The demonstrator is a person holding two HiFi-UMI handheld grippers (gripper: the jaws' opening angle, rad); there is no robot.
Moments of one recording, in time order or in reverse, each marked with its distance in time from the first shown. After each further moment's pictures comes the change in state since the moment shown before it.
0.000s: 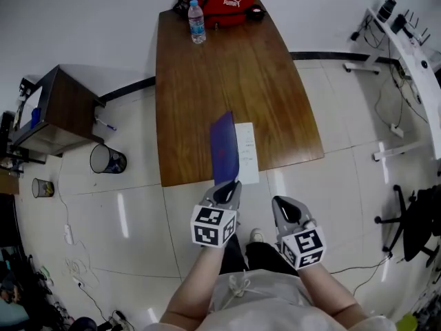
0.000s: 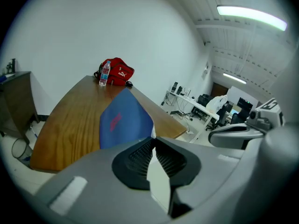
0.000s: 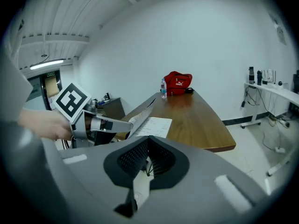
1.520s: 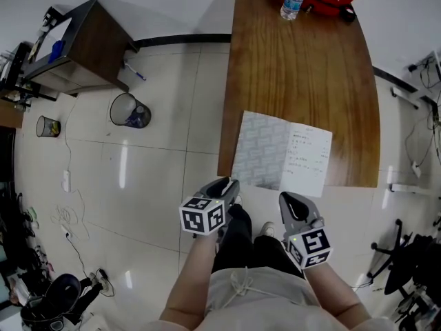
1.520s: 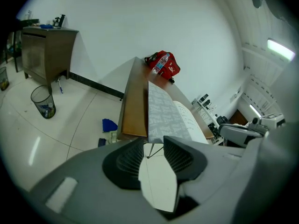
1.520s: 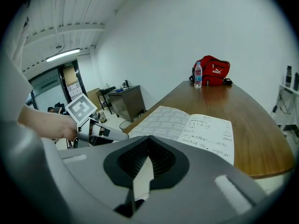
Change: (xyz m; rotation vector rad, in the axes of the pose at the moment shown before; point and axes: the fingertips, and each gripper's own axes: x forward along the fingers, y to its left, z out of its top) left arm -0.070 0.203 -0.089 -0.461 0.046 0.107; right arm 0.144 0.120 0.003 -0.135 0.149 0.218
